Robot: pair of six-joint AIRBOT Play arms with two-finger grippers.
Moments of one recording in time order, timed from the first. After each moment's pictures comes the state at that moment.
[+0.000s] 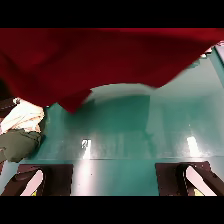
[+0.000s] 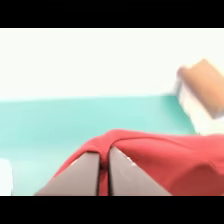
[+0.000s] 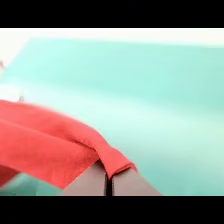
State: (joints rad) left arm 0.22 -0.77 1.84 0.94 -1.07 -1.43; right arm -0.38 -0.88 1.65 -0.79 1.25 1.21
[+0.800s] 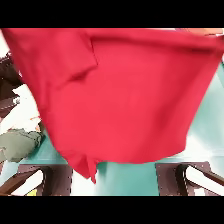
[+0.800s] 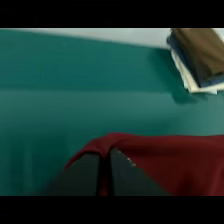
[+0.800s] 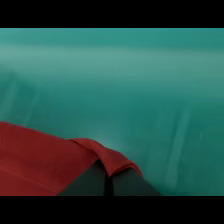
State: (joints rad) left arm 0.19 -1.04 1.66 0.90 -1.21 -1.50; right arm -0.34 -1.16 1.73 -1.00 1.48 1.36
